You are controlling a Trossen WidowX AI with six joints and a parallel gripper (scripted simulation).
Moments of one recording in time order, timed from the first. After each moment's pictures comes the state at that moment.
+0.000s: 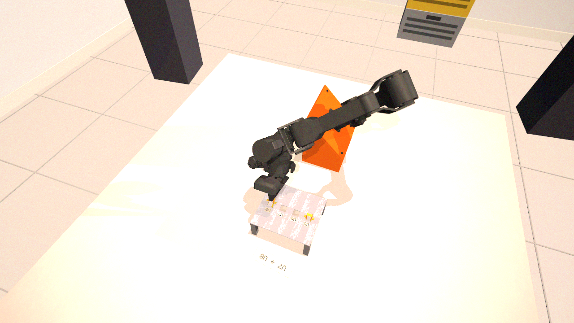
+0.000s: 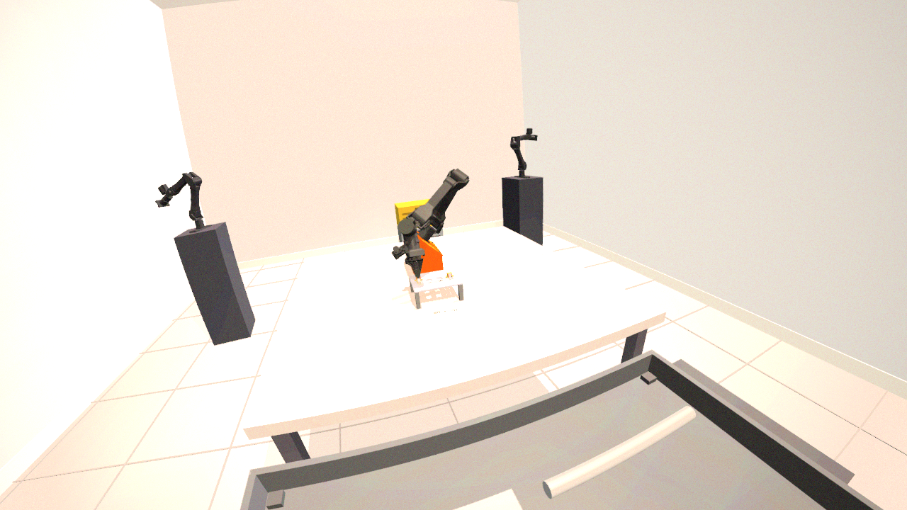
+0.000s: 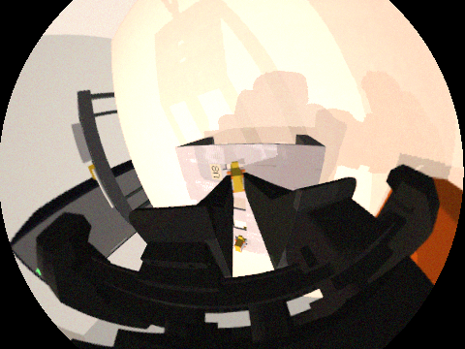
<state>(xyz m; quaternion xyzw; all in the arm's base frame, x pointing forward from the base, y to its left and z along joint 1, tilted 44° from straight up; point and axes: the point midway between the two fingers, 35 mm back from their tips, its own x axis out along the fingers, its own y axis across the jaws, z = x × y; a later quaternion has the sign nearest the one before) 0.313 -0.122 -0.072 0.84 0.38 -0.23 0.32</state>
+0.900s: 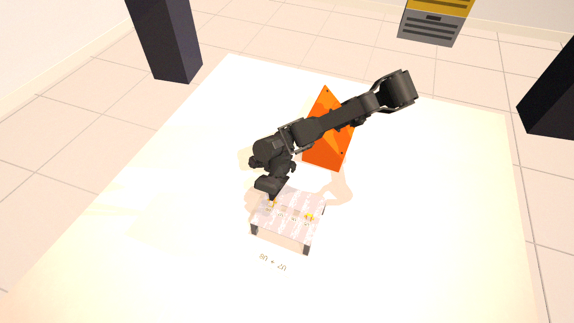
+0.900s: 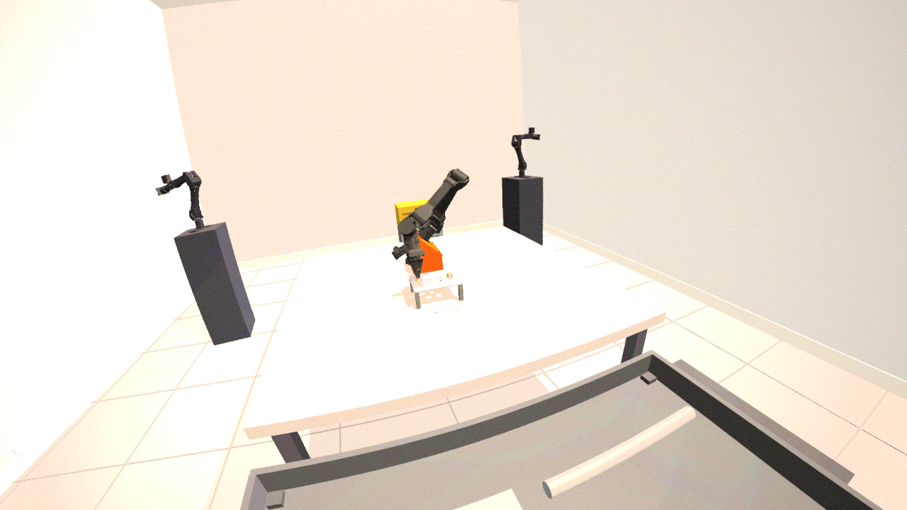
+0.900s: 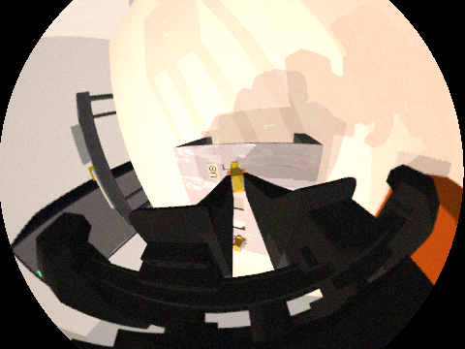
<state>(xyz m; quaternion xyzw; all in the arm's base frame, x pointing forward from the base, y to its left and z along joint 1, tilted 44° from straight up) 0.310 -0.120 -0.073 0.84 0.38 -0.23 0.32</state>
